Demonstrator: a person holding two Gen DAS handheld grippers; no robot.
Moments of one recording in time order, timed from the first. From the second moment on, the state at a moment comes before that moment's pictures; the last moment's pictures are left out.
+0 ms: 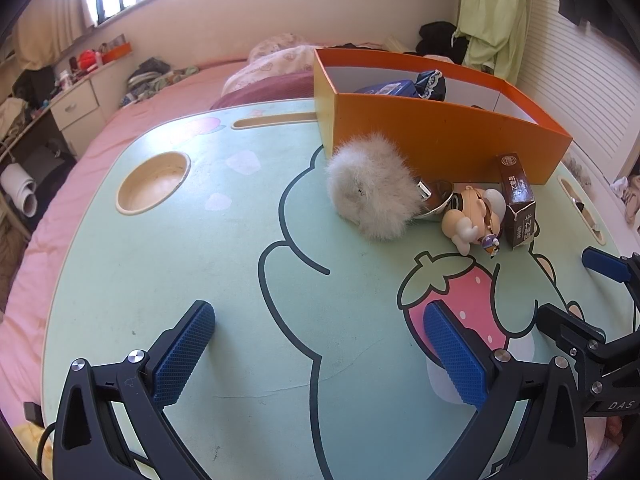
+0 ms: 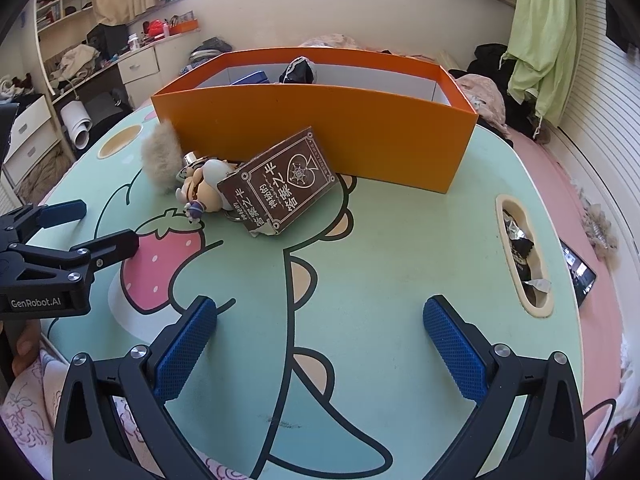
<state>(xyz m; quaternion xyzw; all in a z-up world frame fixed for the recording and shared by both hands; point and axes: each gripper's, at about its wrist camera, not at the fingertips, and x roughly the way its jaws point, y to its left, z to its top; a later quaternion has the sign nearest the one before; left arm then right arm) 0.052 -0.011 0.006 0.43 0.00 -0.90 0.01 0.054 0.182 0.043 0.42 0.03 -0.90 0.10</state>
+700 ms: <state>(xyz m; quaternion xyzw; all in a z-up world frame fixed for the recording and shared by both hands) 0.052 -0.010 0.005 0.43 0.00 -0.90 0.01 0.054 0.180 0.043 0.42 0.03 -0.90 0.10</state>
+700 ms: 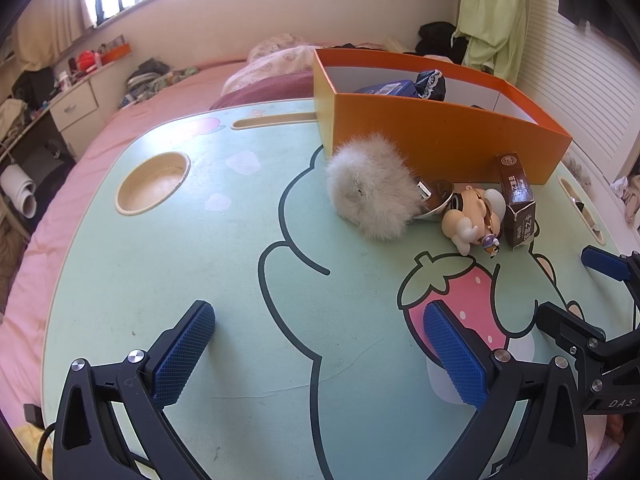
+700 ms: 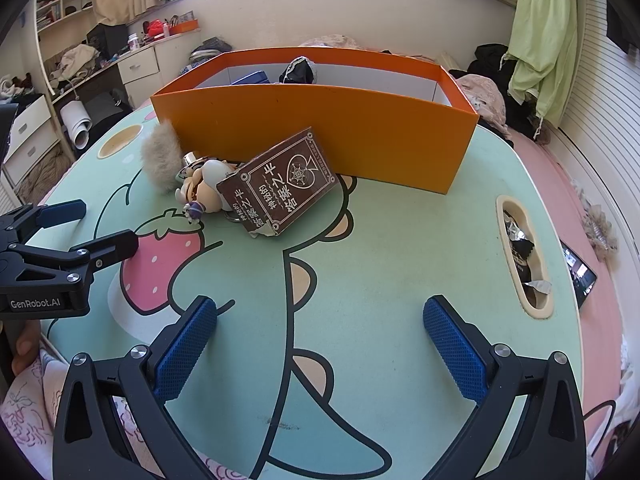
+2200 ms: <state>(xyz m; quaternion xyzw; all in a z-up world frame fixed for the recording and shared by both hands) 0.051 -0.009 0.005 0.43 0.00 -0.90 0.01 0.034 0.227 0.065 0.41 -0.17 -0.89 0.10</state>
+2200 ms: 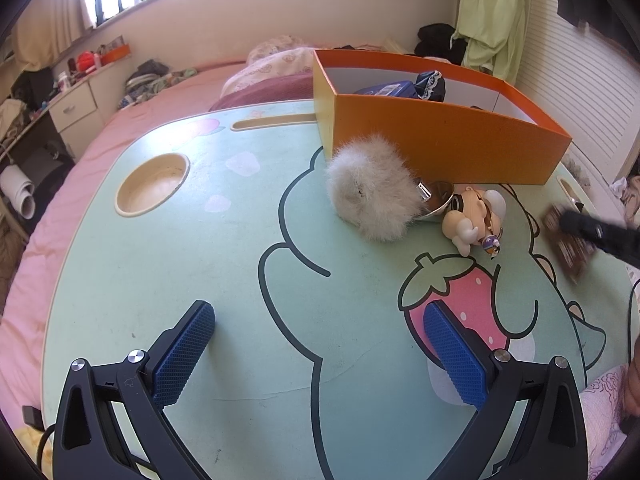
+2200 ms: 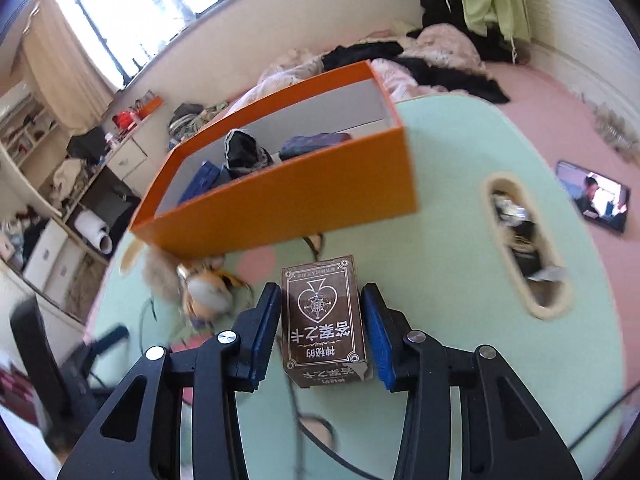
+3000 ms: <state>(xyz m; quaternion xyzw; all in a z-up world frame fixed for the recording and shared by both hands) 0.049 -0.008 0.009 0.43 0.00 -0.90 -0.01 0.050 0.195 0.045 0.41 0.00 -0.91 0.05</state>
